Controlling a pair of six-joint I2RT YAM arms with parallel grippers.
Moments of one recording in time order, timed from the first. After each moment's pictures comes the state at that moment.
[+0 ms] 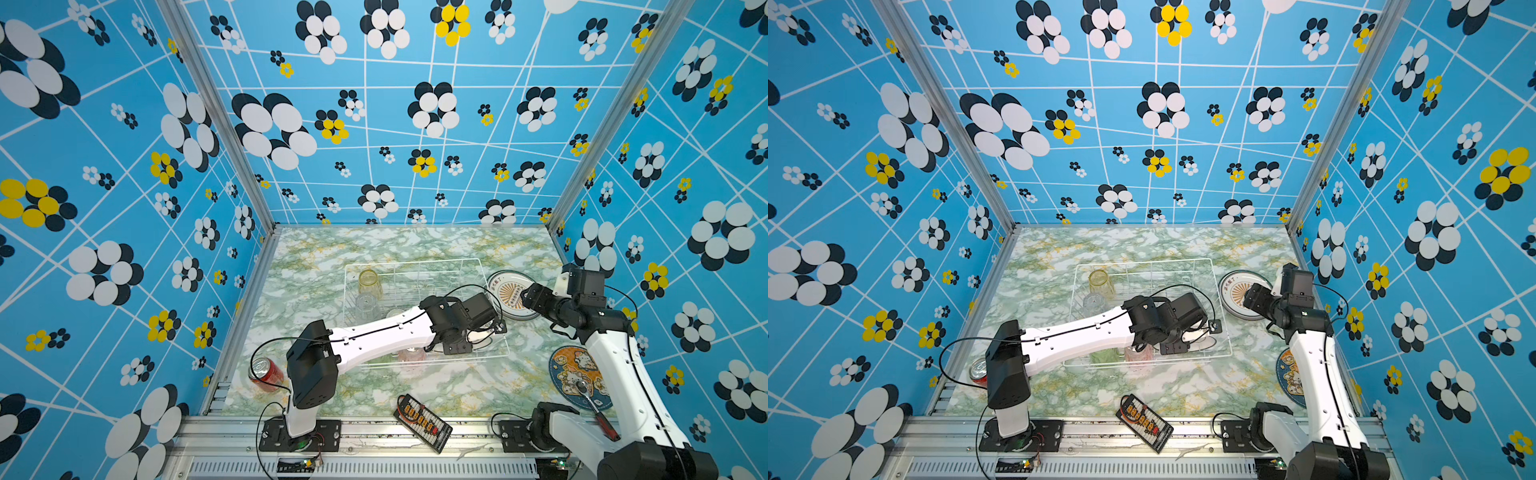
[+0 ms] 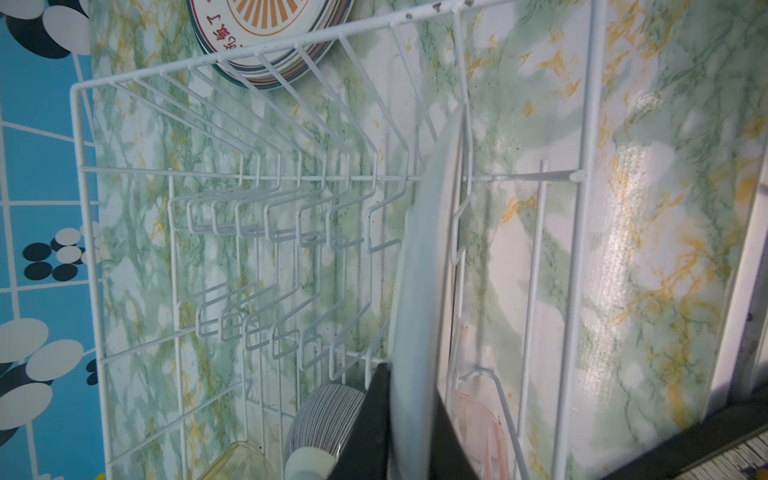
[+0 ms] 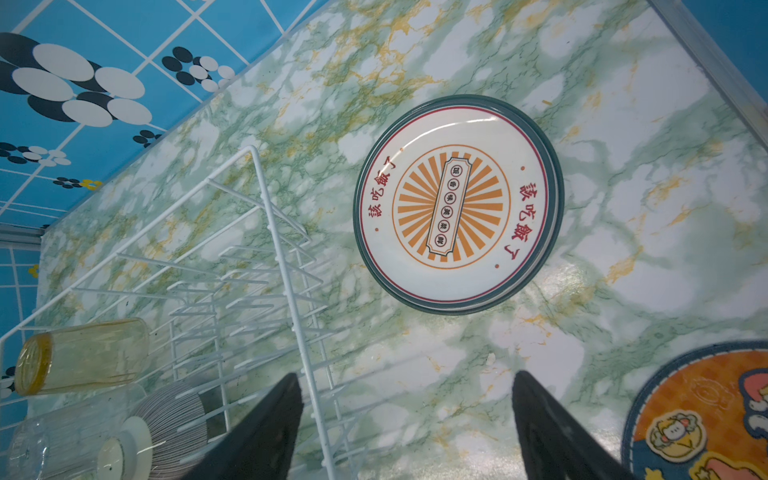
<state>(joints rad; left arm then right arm) -1.17 1.88 1.68 -0.88 -0.21 0.42 -0.14 1.03 0.89 -0.71 -0.15 0.35</state>
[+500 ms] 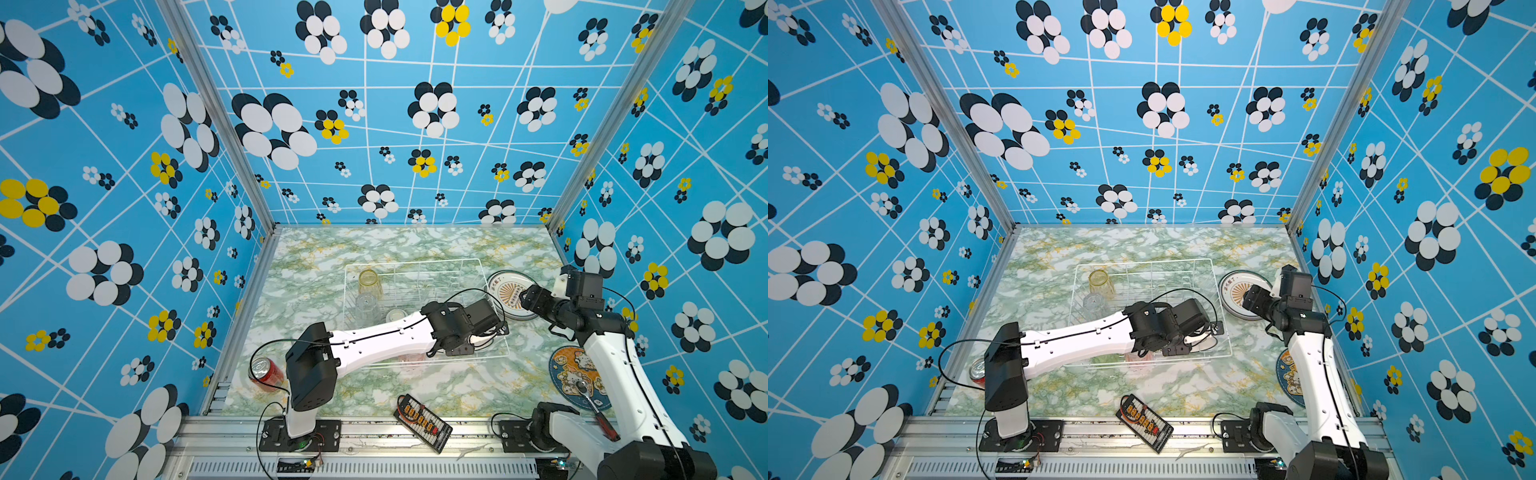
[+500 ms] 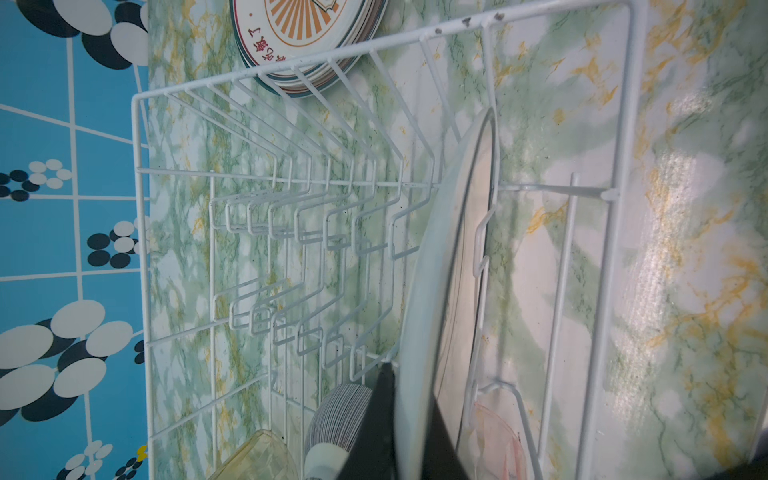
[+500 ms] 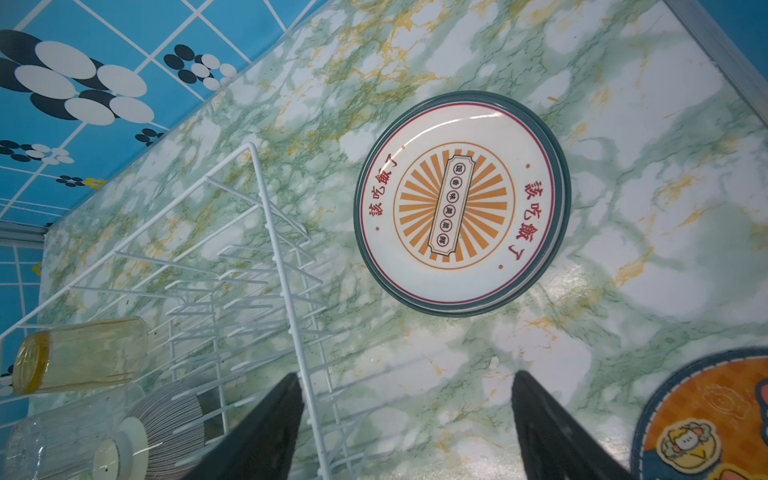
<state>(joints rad) -1.21 1.85 1.62 -0.80 -0.30 0.41 -0.14 1.02 0.85 -0.67 -0.16 0.35</state>
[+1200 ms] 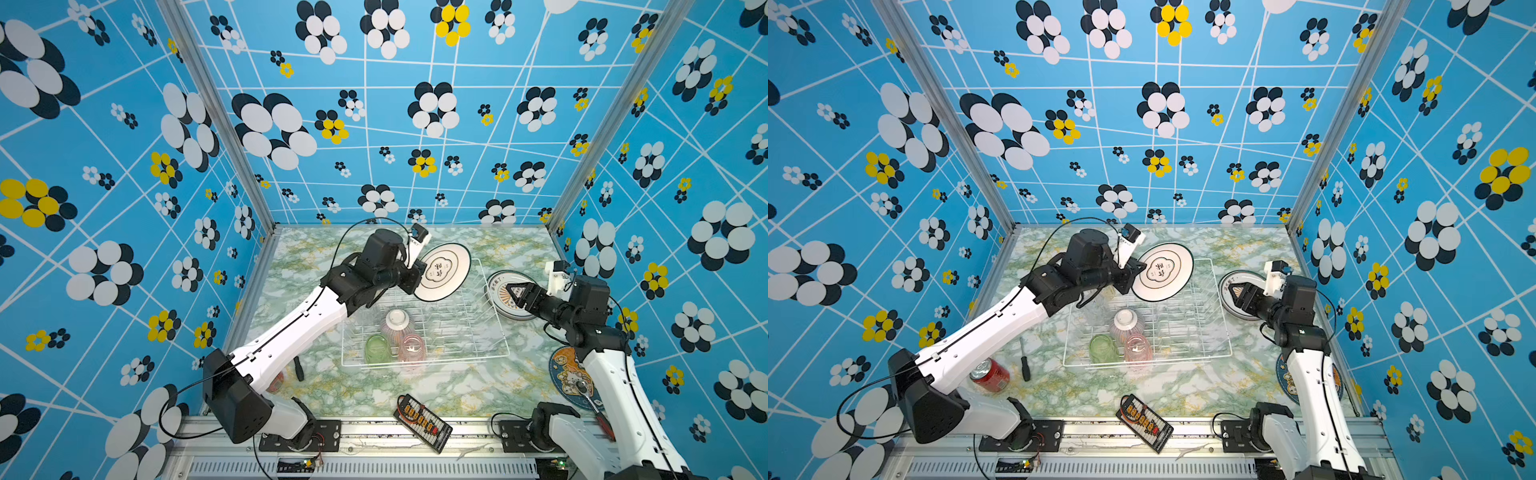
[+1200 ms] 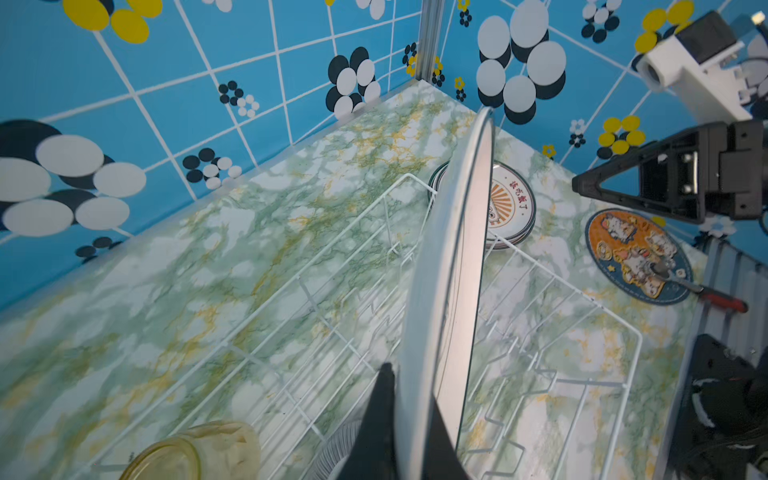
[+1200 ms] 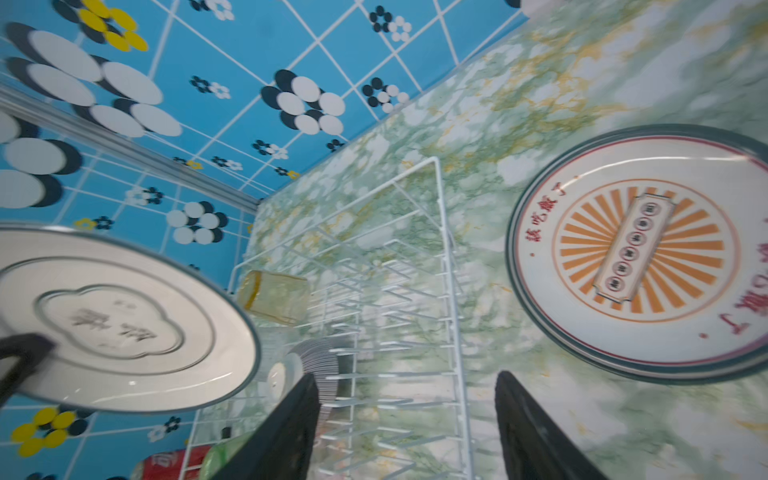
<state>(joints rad) -0.68 1.45 1.39 -0.43 0.21 -0.08 -0.13 0.91 0.74 -0.38 -0.59 0.44</state>
